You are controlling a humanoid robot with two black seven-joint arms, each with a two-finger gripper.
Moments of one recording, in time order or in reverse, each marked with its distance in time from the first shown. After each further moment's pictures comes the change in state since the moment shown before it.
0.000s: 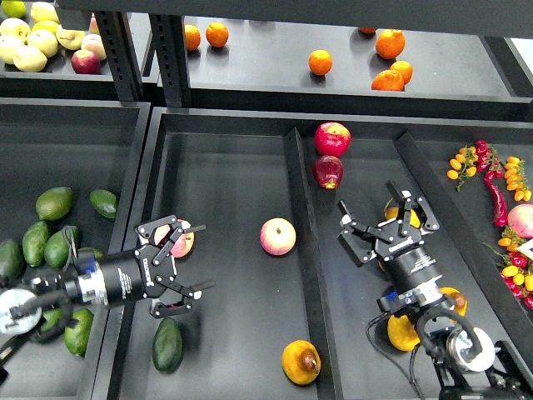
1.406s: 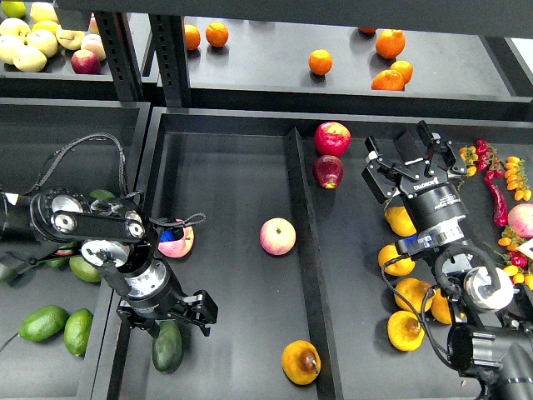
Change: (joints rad) left arm -0.913 -0.260 1.358 0.128 0.048 0.000 -0.001; right arm 0.201 0.000 0.082 -0.057 0.000 -0.092 -0.002
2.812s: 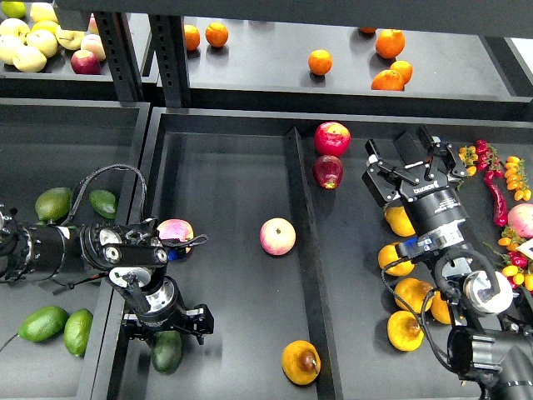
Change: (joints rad) left arm 0.167 -0.185 0.107 0.335 -0.055 0.000 0.000; right arm -0.026 0.000 -0.002 -0.004 0.001 0.023 0.000
